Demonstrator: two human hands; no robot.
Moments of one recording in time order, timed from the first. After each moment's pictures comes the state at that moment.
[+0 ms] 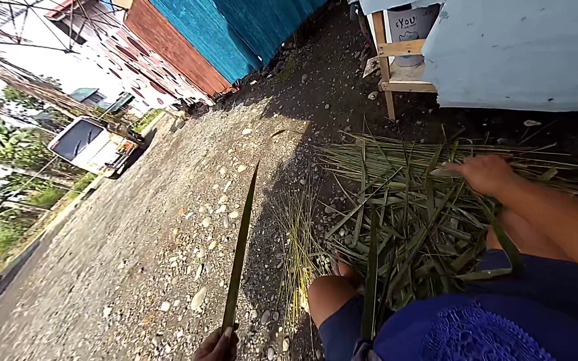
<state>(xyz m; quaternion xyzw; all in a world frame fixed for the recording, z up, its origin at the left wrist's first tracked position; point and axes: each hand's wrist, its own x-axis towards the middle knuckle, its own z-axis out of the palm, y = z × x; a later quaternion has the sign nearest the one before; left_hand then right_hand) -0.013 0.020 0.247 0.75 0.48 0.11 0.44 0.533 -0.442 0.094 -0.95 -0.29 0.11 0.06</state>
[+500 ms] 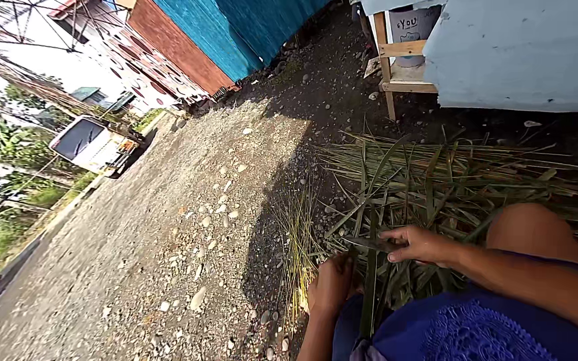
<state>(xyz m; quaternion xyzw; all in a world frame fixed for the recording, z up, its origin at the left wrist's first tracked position) 0.210 -0.146 0.182 0.93 0.25 -0.07 0.26 0.366 -0.360 0.149 -0.61 -0.30 0.50 0.54</state>
